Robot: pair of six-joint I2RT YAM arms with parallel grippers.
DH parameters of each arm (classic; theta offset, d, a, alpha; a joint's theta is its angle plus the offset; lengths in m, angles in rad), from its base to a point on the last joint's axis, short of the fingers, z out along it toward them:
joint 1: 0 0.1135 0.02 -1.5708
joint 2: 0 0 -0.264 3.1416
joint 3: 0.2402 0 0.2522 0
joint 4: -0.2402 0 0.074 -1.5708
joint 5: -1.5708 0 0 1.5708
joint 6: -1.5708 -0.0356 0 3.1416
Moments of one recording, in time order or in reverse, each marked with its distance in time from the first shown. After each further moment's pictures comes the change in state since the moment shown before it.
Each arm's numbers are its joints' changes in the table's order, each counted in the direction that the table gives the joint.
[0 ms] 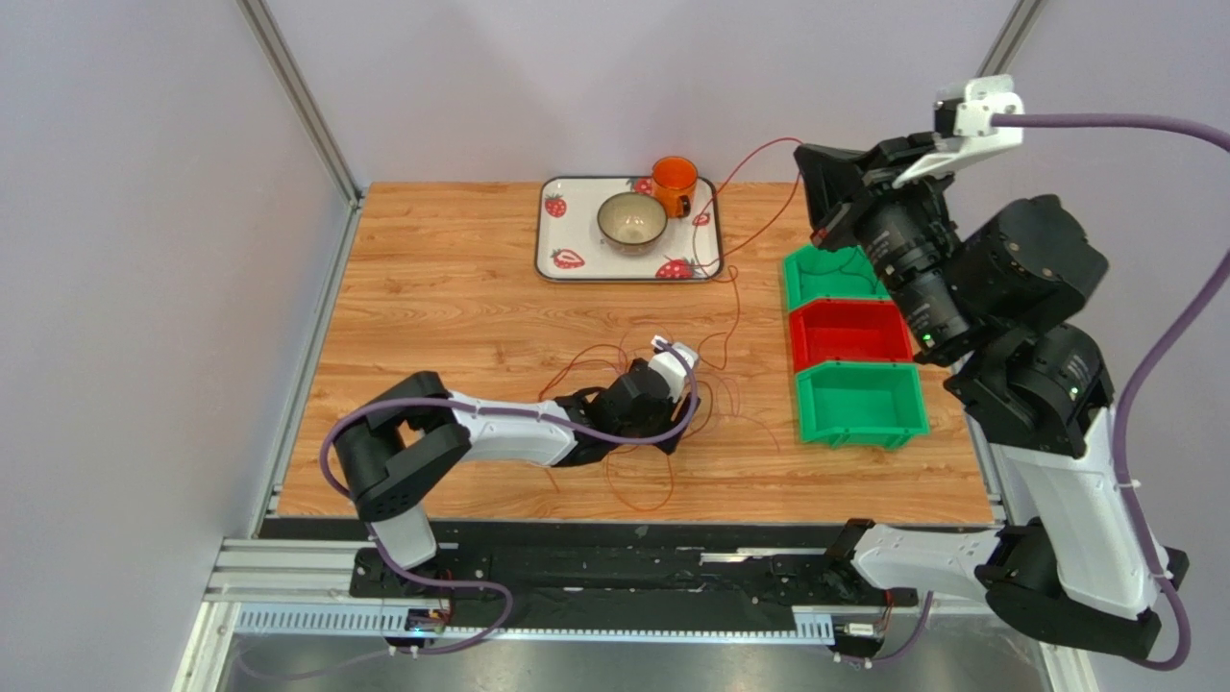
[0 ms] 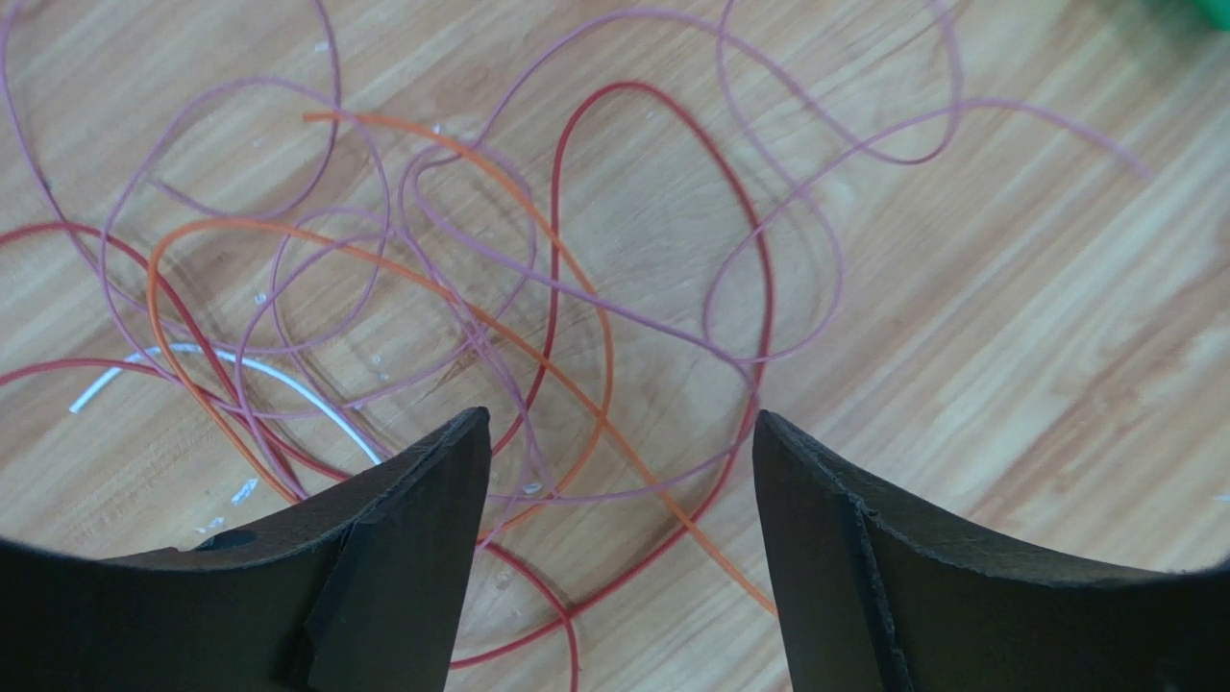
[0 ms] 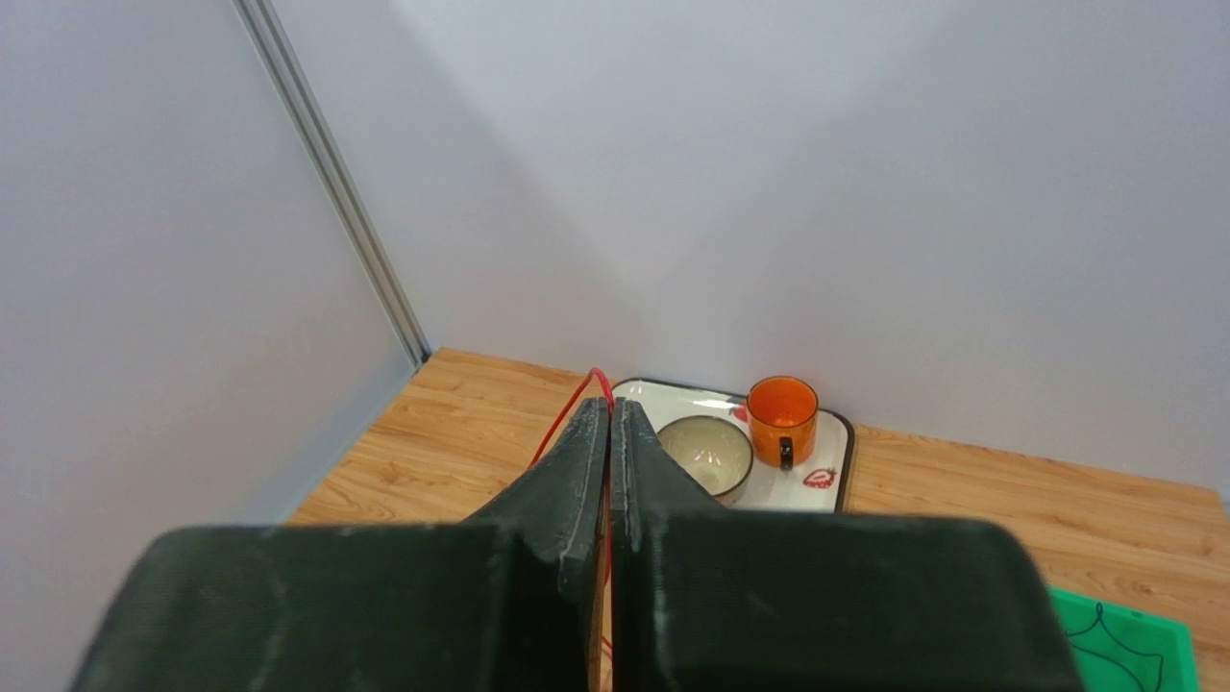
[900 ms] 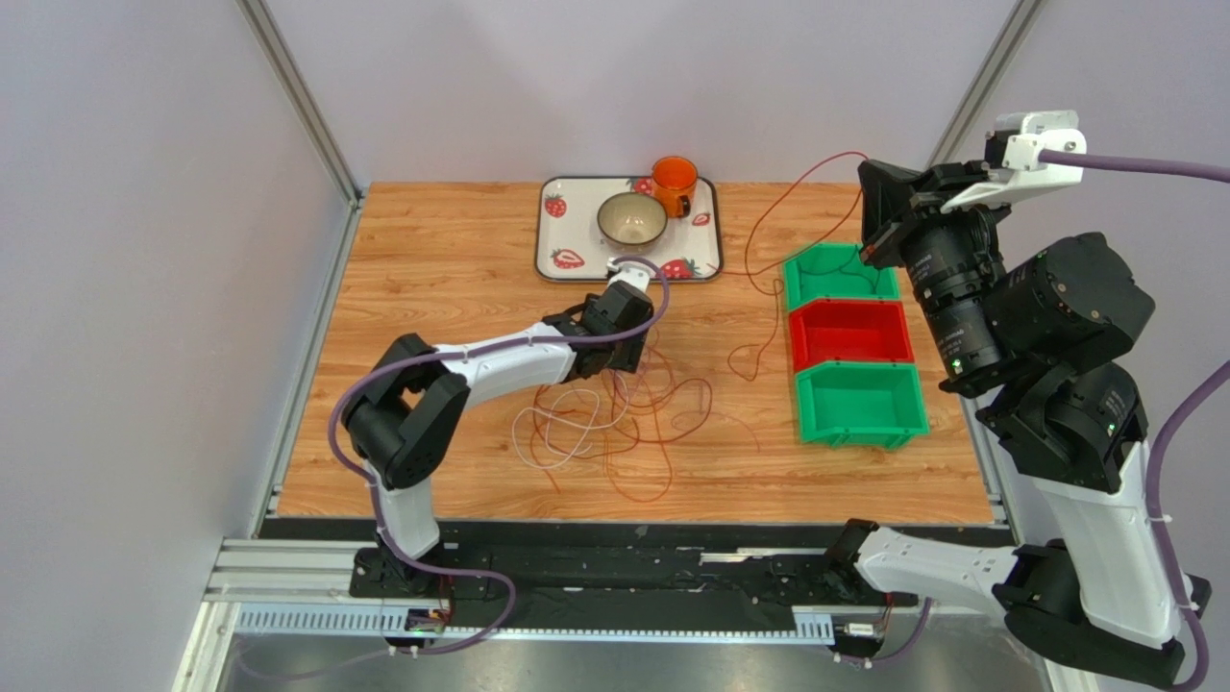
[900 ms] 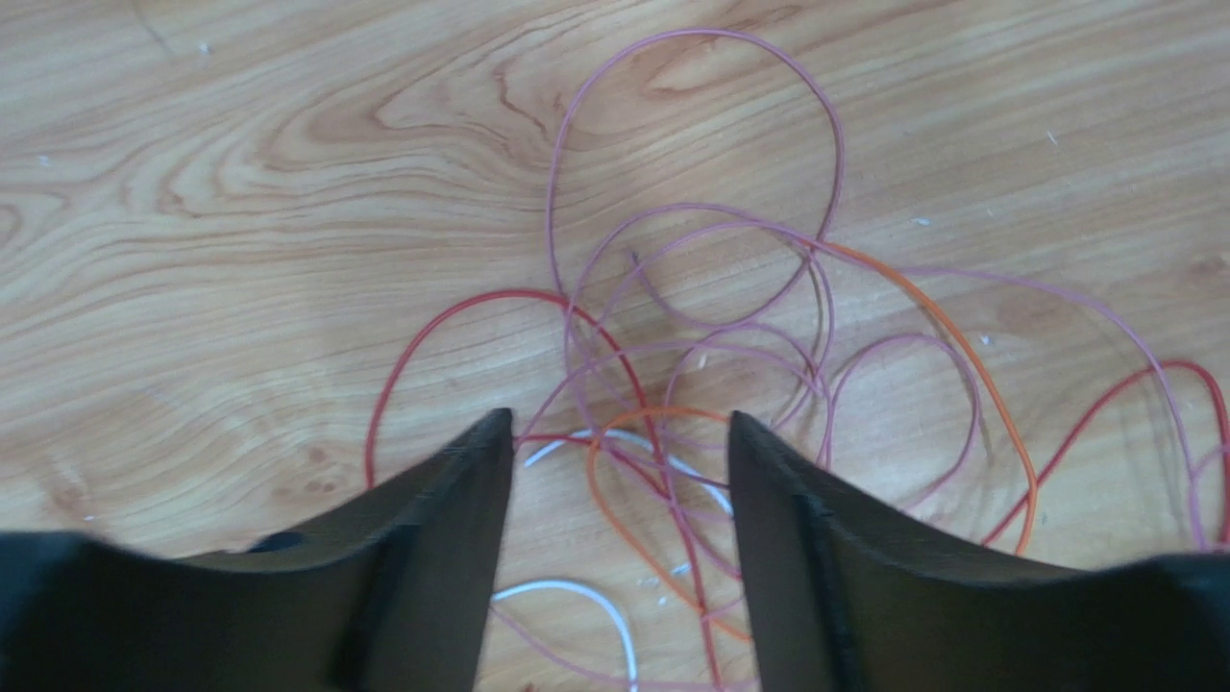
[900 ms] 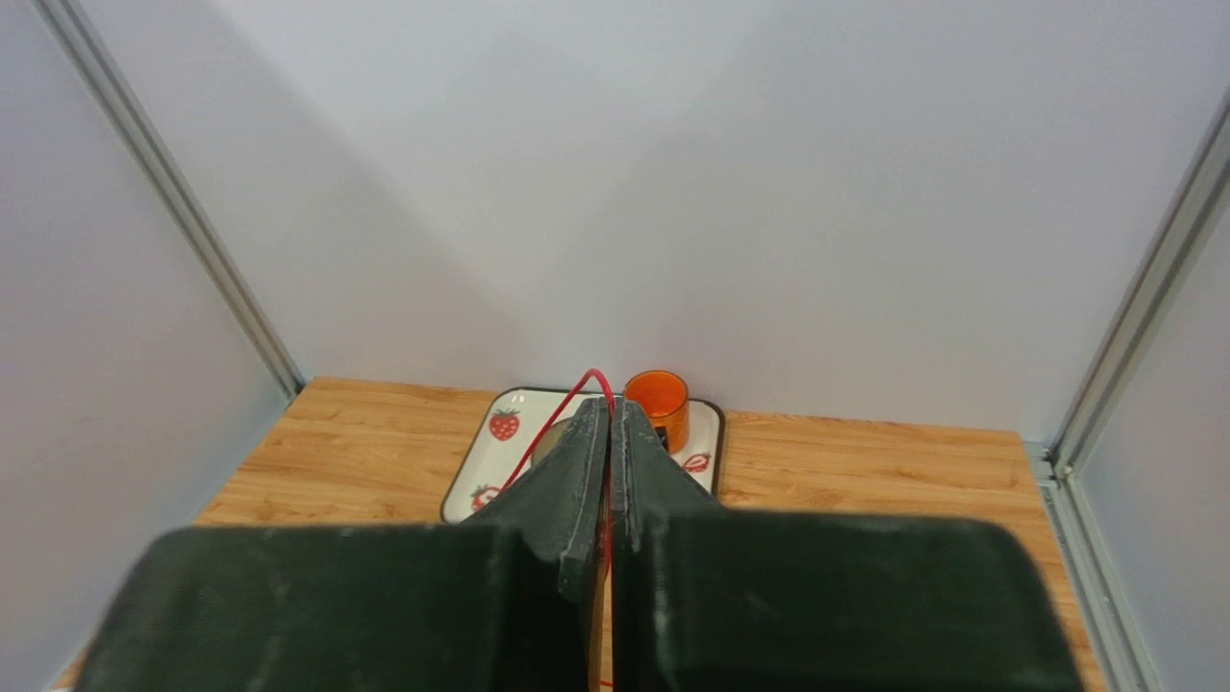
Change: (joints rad) left arm 0.267 0.146 0.359 -0.472 0.158 0.060; right arm 0.000 -0.110 -0.071 -0.001 -0.163 0.086
